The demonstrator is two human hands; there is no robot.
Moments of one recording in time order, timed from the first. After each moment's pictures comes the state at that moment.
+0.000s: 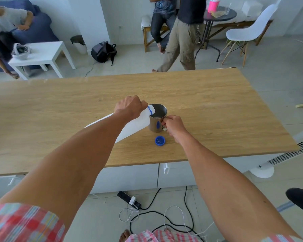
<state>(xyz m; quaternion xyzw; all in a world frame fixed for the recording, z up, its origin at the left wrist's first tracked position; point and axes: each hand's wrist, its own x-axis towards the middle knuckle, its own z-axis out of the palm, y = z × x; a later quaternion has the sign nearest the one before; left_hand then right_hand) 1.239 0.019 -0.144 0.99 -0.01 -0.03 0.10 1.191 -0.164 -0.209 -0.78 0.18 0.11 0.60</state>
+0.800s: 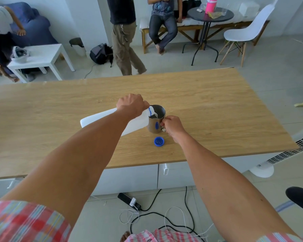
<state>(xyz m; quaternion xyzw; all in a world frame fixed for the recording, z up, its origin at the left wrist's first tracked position) 1.243 0.004 -0.129 1.00 -0.03 -0.04 0.02 1.192 -0.166 -0.210 -0.77 0.17 0.11 0.60</state>
